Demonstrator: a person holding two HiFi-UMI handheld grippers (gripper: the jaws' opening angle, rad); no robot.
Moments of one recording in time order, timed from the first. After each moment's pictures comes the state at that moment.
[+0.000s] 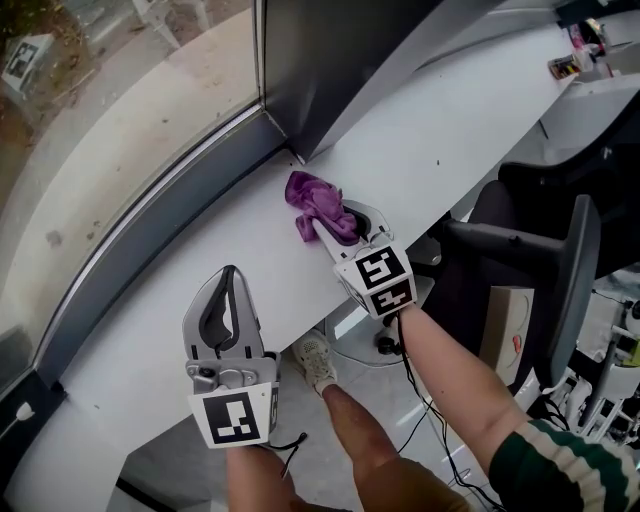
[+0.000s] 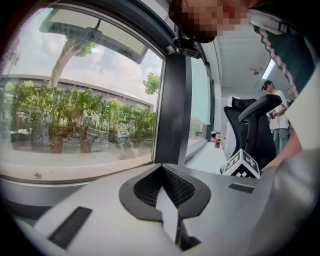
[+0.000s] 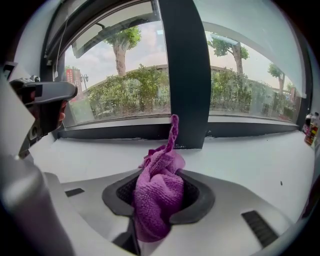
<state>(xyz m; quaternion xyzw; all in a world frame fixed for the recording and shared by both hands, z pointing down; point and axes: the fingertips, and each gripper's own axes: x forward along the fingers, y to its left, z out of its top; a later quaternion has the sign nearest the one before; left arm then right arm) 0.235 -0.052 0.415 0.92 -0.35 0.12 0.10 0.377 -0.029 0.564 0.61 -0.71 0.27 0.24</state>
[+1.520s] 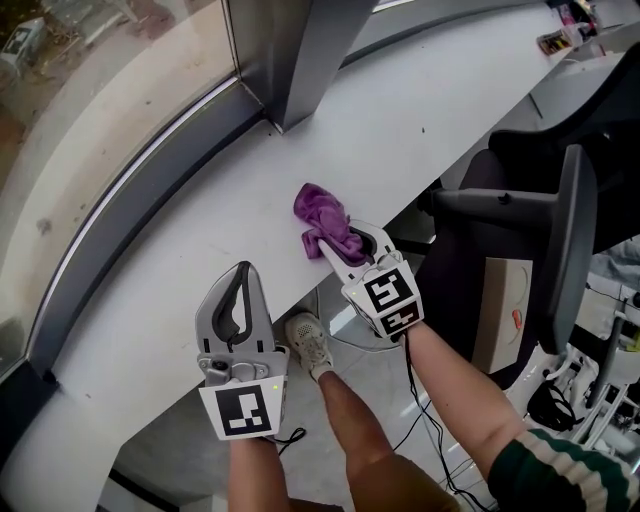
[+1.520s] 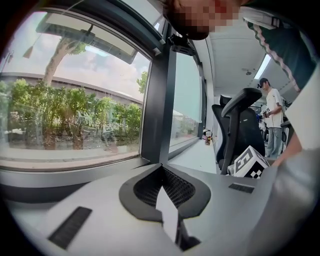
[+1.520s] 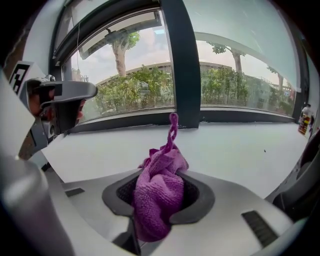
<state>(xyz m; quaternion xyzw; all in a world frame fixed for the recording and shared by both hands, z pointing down) 0.249 0.010 0.431 0.93 -0.32 0.13 0.10 0.363 0.064 0.570 0.61 -0.71 0.28 0.24</state>
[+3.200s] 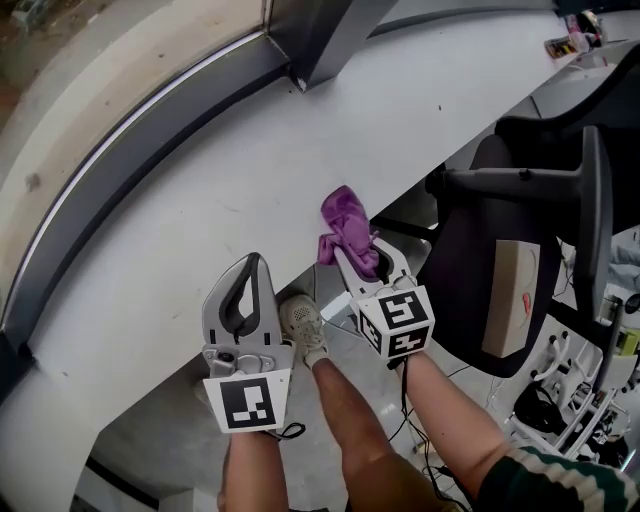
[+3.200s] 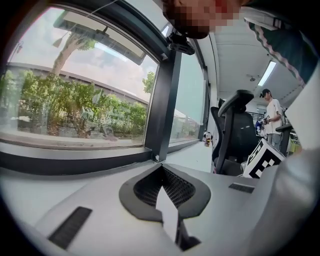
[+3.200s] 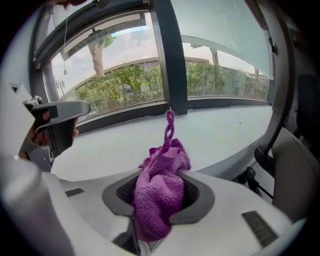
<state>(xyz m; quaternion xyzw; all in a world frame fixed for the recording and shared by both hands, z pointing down) 0.208 0.048 0.460 0.93 -0.32 0.11 0.13 0.328 0.130 0.572 0.67 -0.62 0.34 0.22</state>
